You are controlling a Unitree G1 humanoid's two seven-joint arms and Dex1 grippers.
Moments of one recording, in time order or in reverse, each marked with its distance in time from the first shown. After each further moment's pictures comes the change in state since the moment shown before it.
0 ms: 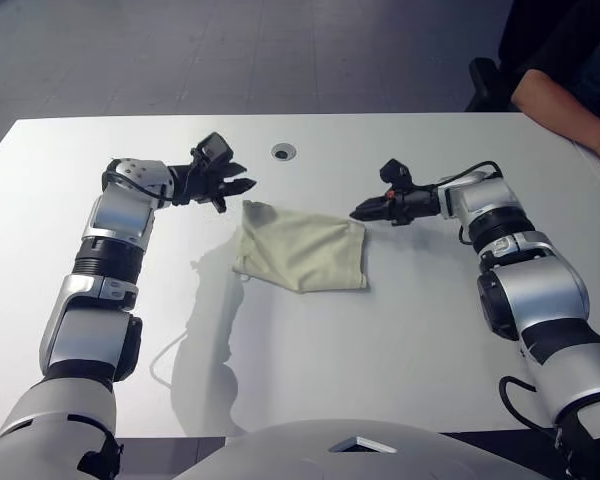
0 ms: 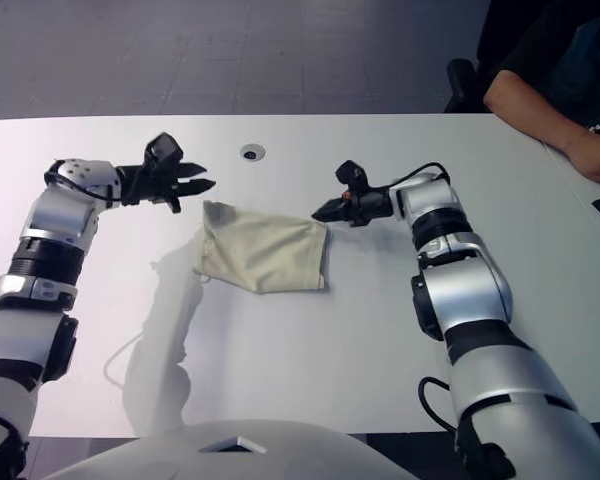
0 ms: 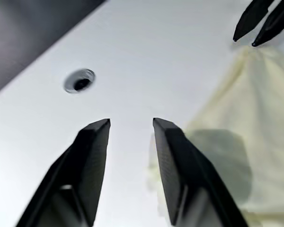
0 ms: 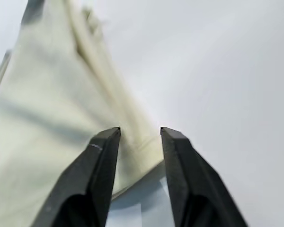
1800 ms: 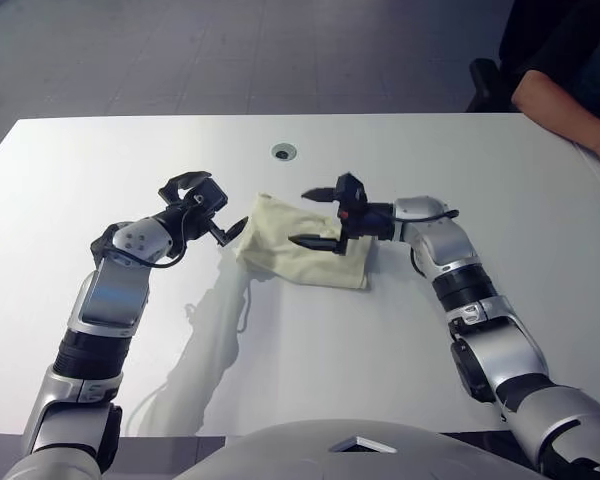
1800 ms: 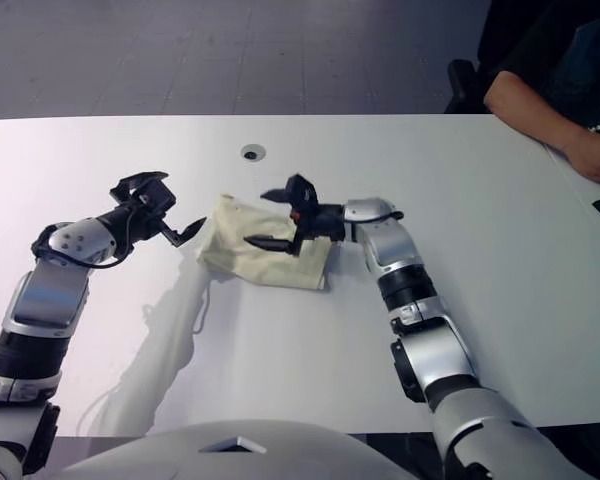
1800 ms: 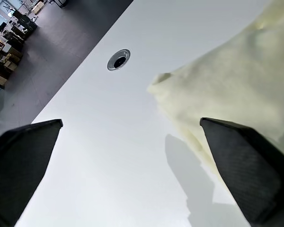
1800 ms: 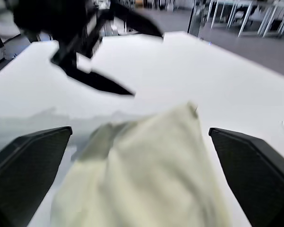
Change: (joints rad) left arm 0.477 0.040 0.070 -0.722 0.175 0.179 0.293; right arm 0.379 0.124 0.063 -0.631 0.080 -0.240 -0.004
